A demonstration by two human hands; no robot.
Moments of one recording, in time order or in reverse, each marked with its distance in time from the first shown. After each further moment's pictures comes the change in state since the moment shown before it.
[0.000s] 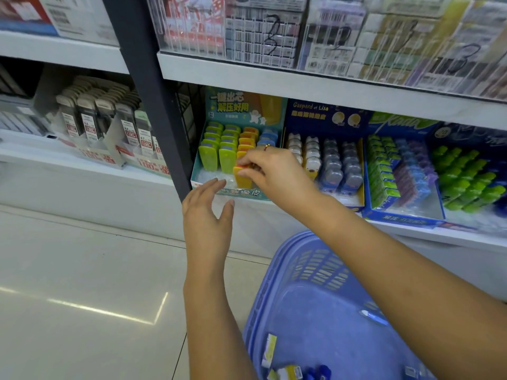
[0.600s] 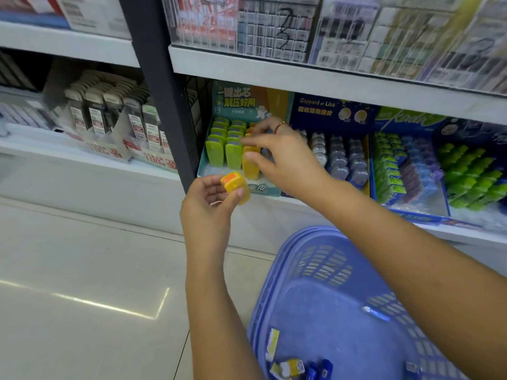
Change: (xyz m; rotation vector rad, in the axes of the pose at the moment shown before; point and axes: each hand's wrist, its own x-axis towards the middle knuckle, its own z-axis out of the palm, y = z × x) left_hand -0.003 0.022 -0.017 -0.540 0.039 -0.181; right_hand 0.007 -0.009 -0.016 0.024 0.029 0.036
